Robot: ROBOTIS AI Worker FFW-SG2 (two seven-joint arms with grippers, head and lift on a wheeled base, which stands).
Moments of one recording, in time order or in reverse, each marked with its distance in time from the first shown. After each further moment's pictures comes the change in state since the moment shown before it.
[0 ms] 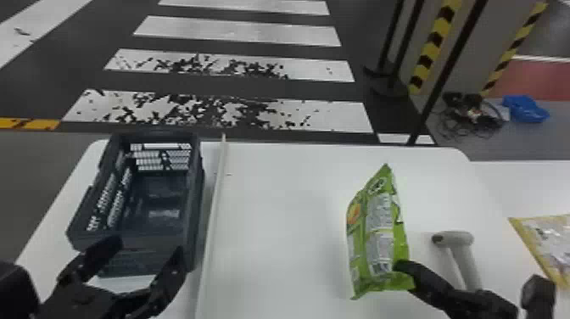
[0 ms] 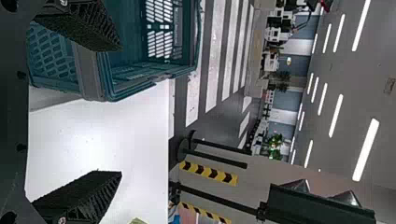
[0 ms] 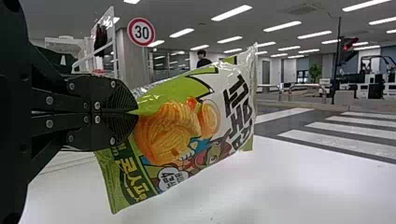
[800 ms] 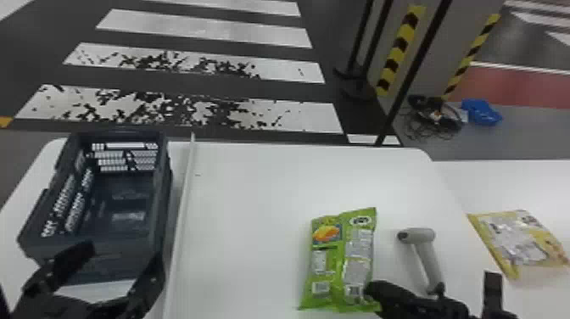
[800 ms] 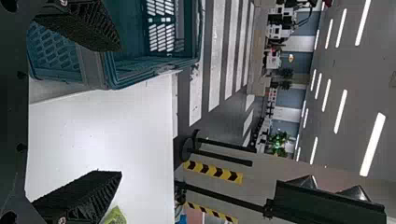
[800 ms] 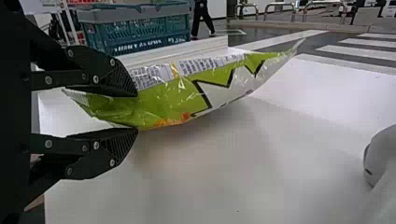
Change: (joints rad) left arm -0.012 0.002 -0.058 -0.002 -0.053 0.010 0.031; right arm -0.023 -0.029 0.002 -0.023 0.186 0.017 -0.186
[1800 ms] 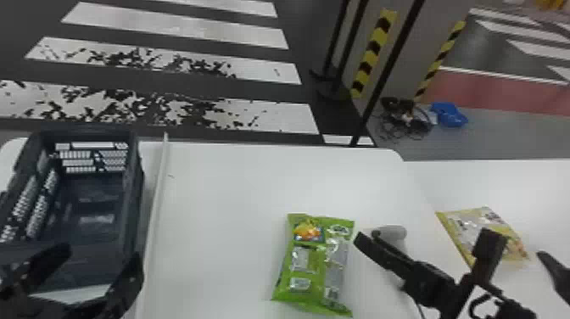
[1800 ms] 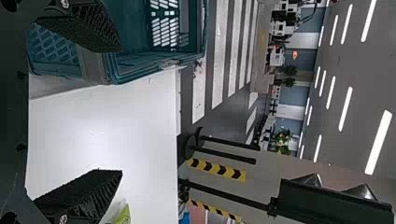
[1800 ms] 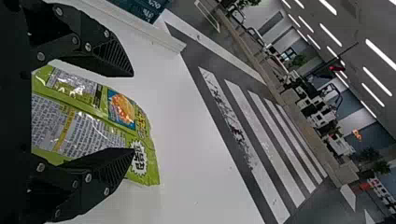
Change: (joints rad) left arm -0.054 0.009 -0.028 0.053 0.001 0.010 0.004; right arm 0.244 0.020 0.245 -0.449 0.522 -0.715 0.335
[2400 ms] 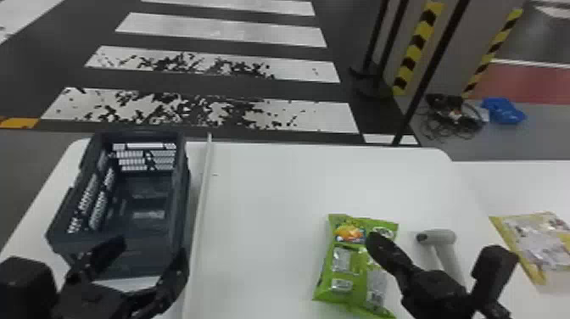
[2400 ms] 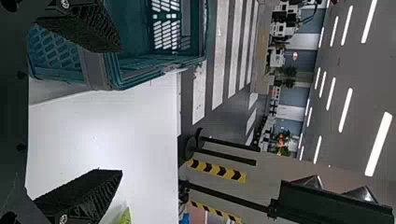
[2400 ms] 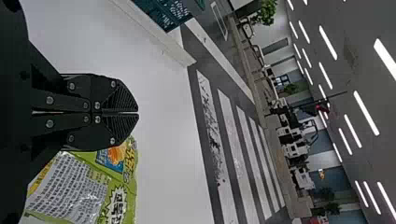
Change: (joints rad) left arm -0.003 0.008 0.010 0.021 0.015 -0.017 -0.004; right arm 0.078 0.067 0.265 0.036 0.320 -0.446 -0.016
